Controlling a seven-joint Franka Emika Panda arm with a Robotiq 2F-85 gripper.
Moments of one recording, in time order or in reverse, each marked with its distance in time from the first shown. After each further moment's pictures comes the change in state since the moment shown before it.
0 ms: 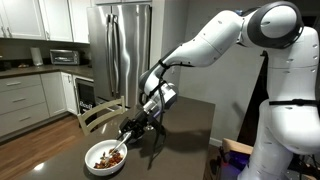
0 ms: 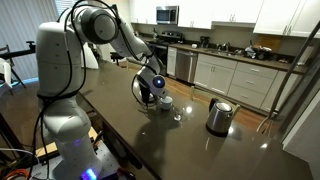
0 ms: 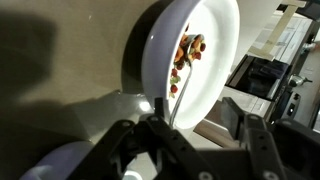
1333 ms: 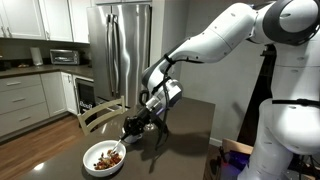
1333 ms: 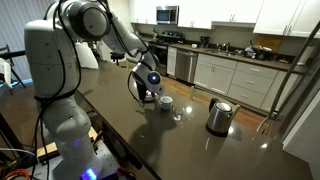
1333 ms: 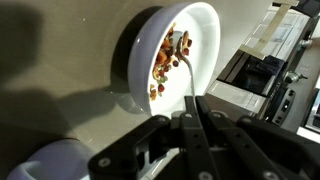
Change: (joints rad) arm 0.005 -0.096 0.033 -0.062 0.037 0.040 0.000
